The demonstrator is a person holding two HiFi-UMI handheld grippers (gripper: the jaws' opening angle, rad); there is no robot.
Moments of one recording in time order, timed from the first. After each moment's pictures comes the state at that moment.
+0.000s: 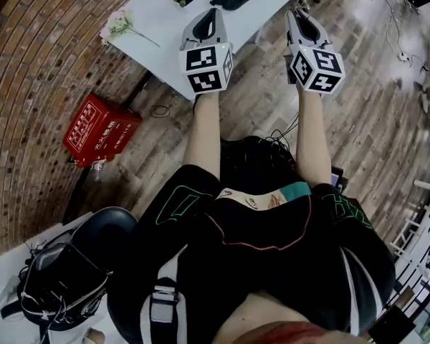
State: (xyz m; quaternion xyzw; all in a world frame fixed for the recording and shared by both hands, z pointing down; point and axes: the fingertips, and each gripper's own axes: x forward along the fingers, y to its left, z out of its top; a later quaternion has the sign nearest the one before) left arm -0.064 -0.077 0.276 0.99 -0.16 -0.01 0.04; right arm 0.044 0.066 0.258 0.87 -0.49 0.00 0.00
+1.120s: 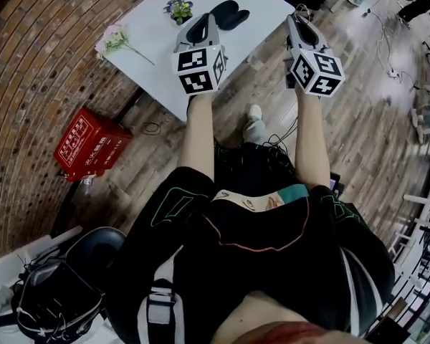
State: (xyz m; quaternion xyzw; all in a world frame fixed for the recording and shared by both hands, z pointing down) left arm -0.033 -0.118 0.269 0.98 -0.17 -0.03 0.07; right arm 0.085 0.040 0.239 0.87 -0.50 -0.02 0.00
